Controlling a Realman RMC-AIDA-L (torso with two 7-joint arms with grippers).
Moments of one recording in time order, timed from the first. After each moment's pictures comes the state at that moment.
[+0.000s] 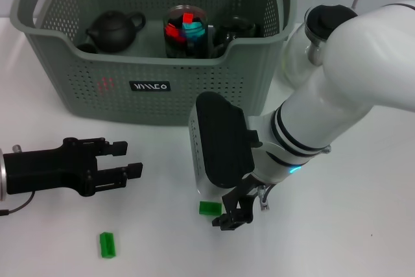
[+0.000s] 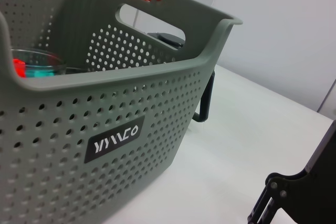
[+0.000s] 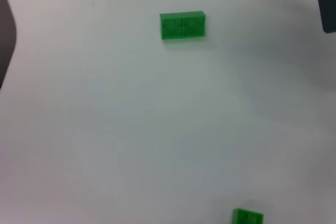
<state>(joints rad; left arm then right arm) -0.37 -2.11 -2.57 -0.81 -0.99 1.64 -1.44 0.90 2.12 -1.99 -0.95 -2.28 -1.16 2.09</state>
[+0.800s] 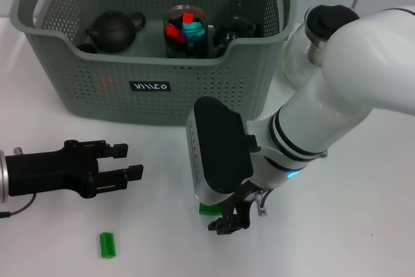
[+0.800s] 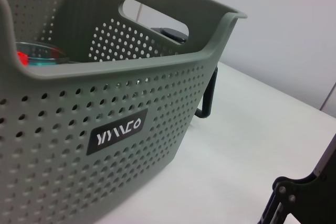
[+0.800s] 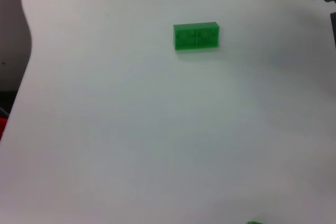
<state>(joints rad) -0.37 -2.11 -2.56 -0.79 -0.99 1.62 -1.44 0.89 2.12 -2.00 -0.95 -2.25 -1.15 2.06</state>
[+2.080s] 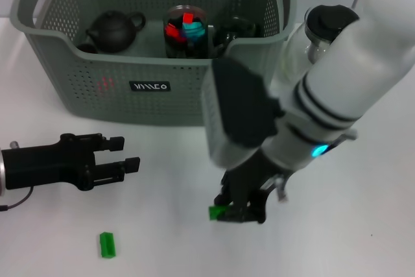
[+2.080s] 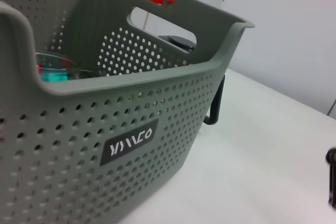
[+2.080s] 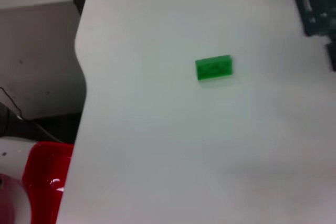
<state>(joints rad) -0.38 -2.10 -2.57 -0.79 -1.00 1.62 -1.45 0.88 2.10 -1.79 -1.13 -2.27 -1.47 2.14</state>
